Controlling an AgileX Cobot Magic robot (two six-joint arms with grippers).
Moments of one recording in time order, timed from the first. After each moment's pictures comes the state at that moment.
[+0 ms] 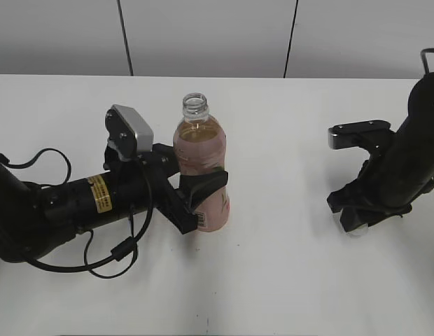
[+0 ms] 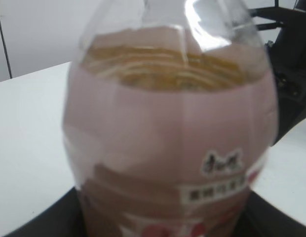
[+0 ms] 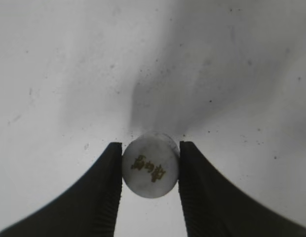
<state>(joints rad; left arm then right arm) -0.47 2.08 -0.67 0.63 -1.21 -0.23 0.25 1.83 -0.91 0.15 0.58 -0.21</state>
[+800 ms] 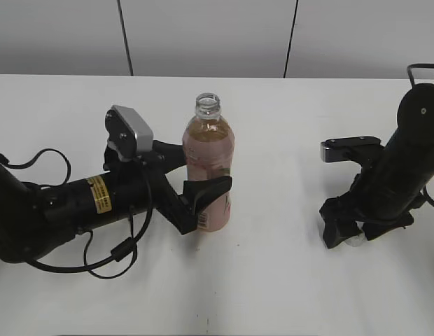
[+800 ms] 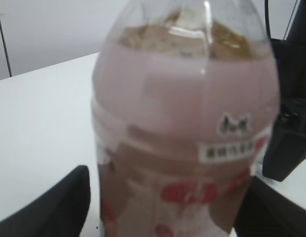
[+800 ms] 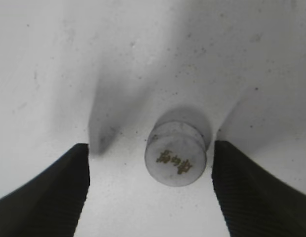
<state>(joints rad) -0.47 2.08 -0.67 0.63 -1.21 -0.23 0.25 1.90 -0.91 0.25 0.60 -0.28</state>
